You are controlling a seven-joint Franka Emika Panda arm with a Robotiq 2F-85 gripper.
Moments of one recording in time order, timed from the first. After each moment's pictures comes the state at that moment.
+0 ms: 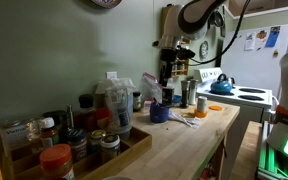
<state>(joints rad) 0.29 -0.14 0.16 -2.39 0.17 2.44 -0.49</state>
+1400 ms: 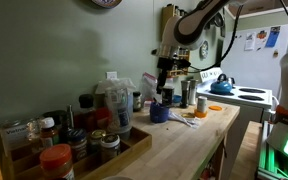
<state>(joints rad) 0.28 -0.05 0.16 -2.40 0.22 2.56 -0.44</state>
